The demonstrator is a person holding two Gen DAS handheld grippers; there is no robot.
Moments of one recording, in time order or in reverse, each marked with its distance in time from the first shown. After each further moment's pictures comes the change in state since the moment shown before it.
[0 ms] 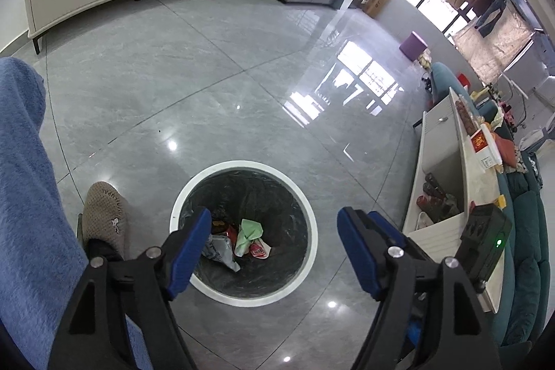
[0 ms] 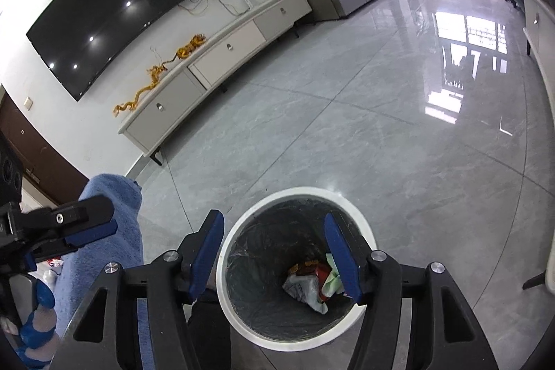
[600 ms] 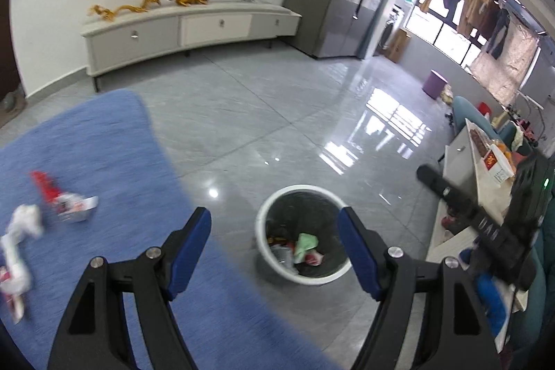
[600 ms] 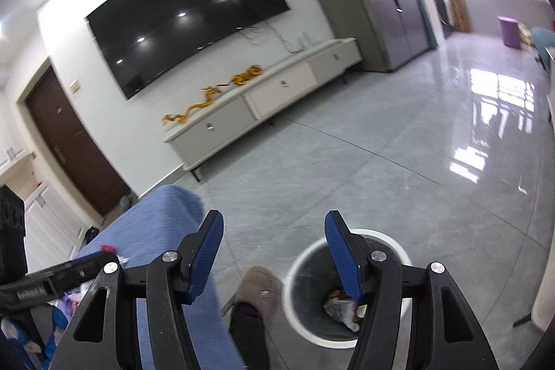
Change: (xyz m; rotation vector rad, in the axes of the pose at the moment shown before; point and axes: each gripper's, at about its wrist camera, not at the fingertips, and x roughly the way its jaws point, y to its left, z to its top) left arm -0.177 0.054 -0.073 0.012 -0.247 0.176; right arm -0.089 0.124 0.004 -0.198 -0.139 0.116
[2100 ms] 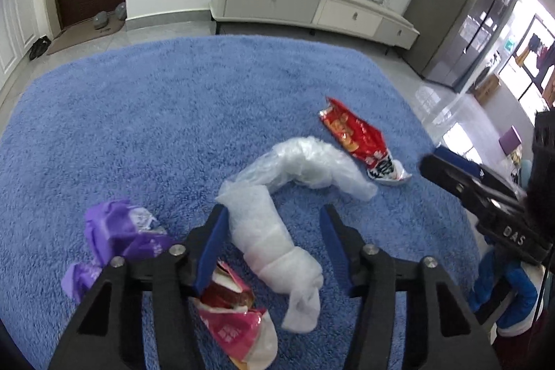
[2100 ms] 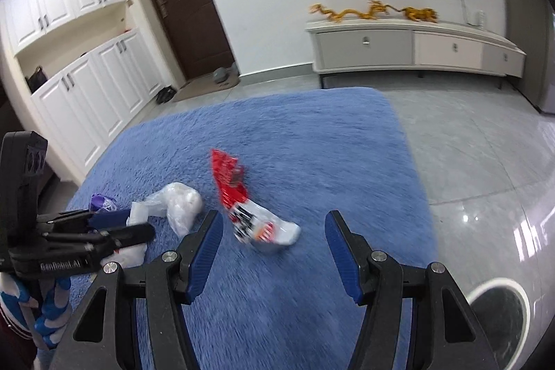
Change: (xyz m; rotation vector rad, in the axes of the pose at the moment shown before) left arm -0.032 0.282 -0.064 -0.314 0.077 0.250; right arm 0.200 0.271 -0.091 -0.497 0.380 0.351
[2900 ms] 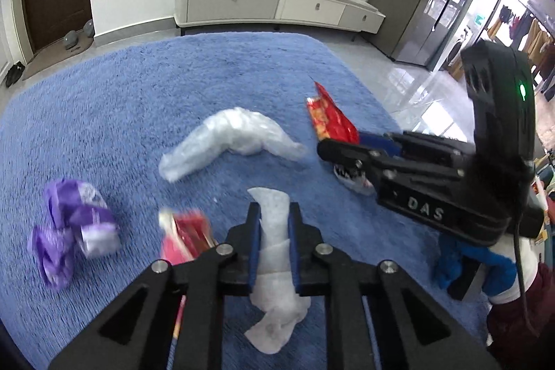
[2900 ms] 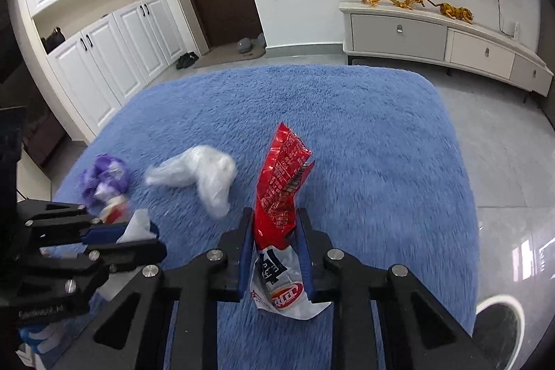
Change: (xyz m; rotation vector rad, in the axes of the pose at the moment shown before) left arm -0.020 -0.044 -0.030 0.107 -0.011 -0.085; right arm 0.014 0.020 -0.018 -0.095 0.105 0.054
